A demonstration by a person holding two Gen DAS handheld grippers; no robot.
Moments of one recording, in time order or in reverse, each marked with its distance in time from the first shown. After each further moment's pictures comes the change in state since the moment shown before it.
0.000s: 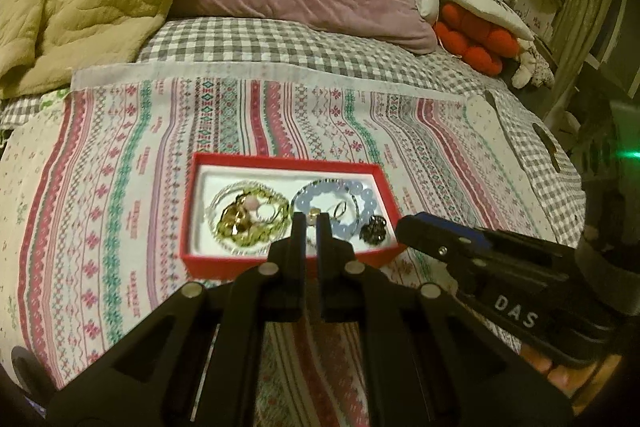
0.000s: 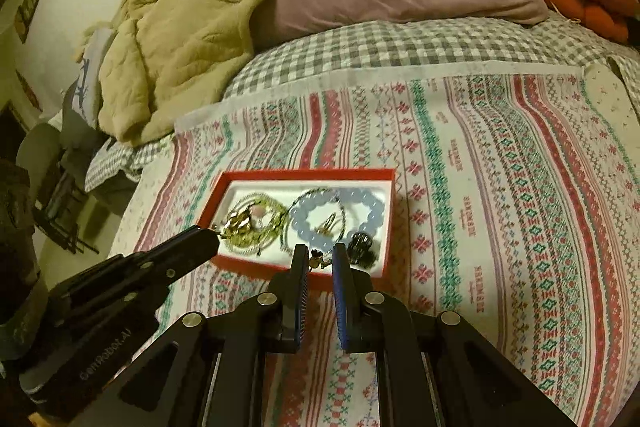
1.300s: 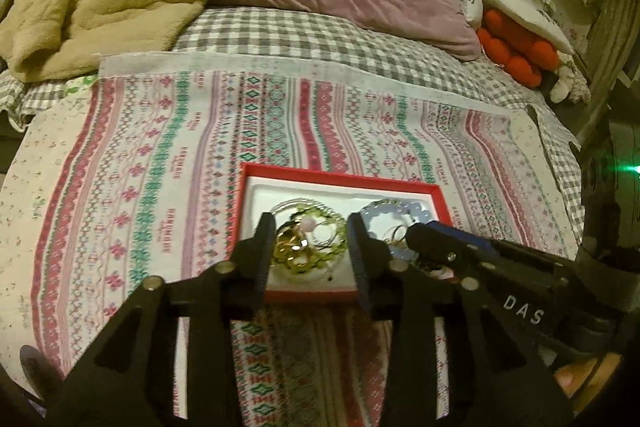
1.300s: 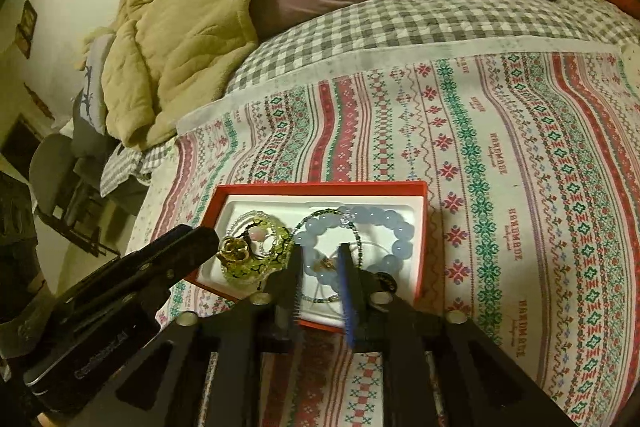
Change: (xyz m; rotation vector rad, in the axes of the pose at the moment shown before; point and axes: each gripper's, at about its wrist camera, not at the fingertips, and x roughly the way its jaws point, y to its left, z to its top) left arm 0.017 0.032 0.014 -0.075 0.025 0.116; right arm 0.051 -0.006 0.024 0.016 0.074 0.104
